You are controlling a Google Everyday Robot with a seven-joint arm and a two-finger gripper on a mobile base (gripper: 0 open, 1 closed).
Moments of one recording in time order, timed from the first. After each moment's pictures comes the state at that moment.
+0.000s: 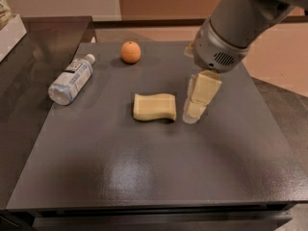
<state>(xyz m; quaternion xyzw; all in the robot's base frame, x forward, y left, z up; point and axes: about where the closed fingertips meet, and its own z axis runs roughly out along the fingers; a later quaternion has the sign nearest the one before) 0.490 -0.080 0.932 -0.66 0.72 0.06 0.20</state>
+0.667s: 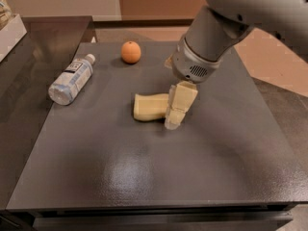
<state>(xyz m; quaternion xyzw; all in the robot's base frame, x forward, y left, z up) 0.504 -0.042 0.894 -0.68 0.70 0.09 0.19</state>
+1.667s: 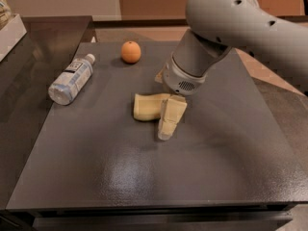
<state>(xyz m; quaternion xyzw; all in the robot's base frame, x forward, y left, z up) 0.508 -0.022 0.847 -0.70 0.68 0.11 0.17</state>
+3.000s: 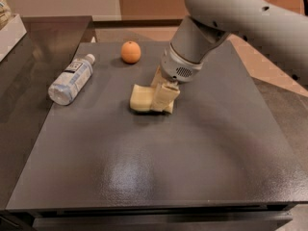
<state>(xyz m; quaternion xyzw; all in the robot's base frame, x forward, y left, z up) 0.533 -0.016 0.863 -0.70 0.68 0.12 0.18</state>
